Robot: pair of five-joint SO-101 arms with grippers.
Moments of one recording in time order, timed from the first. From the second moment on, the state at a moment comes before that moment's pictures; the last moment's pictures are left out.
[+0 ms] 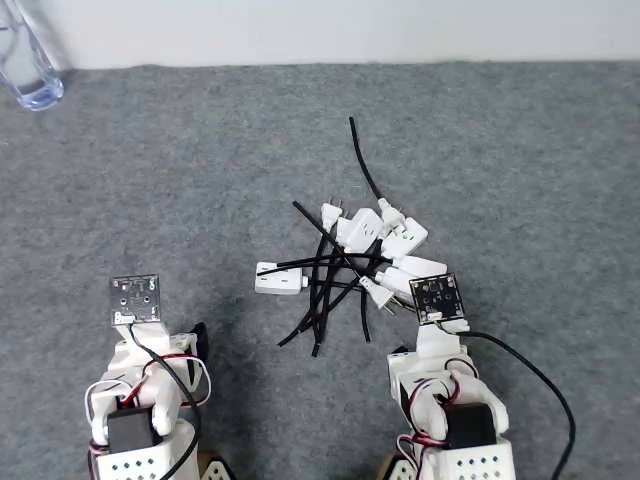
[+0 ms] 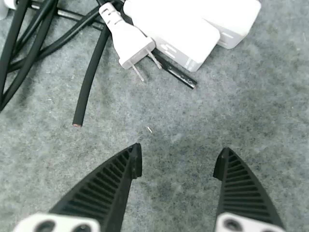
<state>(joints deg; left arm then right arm) -14.2 -103.3 96.7 72.0 2.1 -9.4 -103.6 95.5 74.8 1.2</state>
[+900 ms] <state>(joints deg) -14.2 -103.3 96.7 67.0 2.1 -9.4 -103.6 95.5 74.8 1.2</state>
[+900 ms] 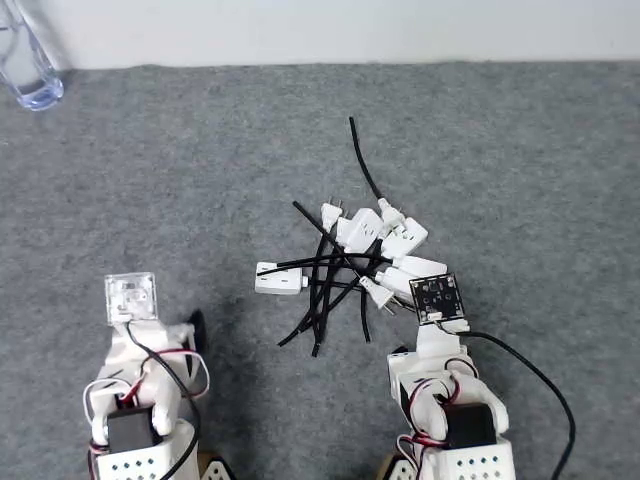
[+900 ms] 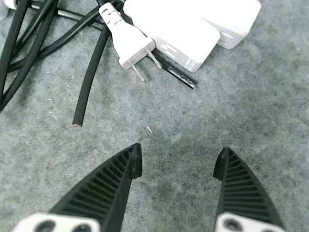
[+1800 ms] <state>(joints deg) -5.6 -103.3 96.7 48.2 -18.6 -2.5 -103.6 95.5 40.0 1.2</state>
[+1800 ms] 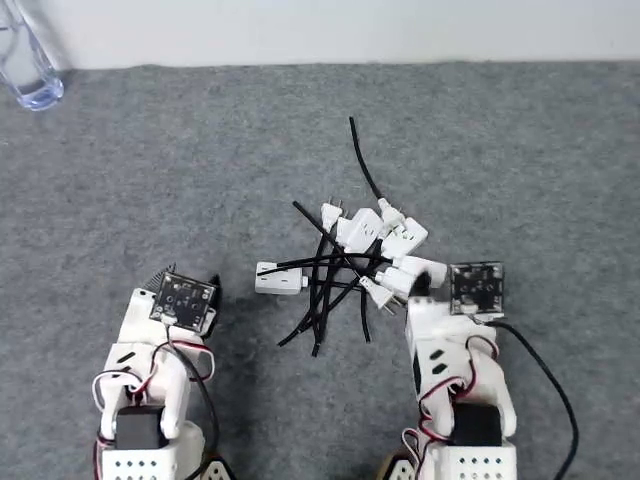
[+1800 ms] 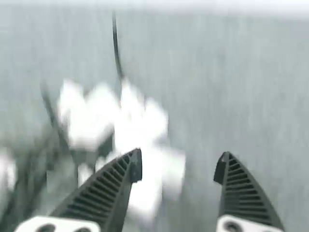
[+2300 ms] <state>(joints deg) -2.6 -103.3 96.7 53.2 -18.5 -6.8 -103.5 95.5 36.6 -12.0</state>
